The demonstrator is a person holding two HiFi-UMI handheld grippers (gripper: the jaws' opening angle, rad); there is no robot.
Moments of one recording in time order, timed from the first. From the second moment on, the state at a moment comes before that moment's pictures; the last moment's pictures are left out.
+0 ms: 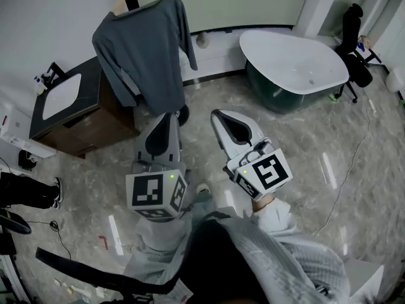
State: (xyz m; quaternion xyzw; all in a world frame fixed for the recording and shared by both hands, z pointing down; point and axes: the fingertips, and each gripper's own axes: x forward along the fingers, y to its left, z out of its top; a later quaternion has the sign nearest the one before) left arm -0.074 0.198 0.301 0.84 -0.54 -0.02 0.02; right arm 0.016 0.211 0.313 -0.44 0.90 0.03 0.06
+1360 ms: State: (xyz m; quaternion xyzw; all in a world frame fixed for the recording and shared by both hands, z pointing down) left arm -0.156 -0.286 0.271 0.65 -0.76 0.00 -0.02; right arm -0.042 -0.343 0.264 -0.24 0.96 0.10 0.05
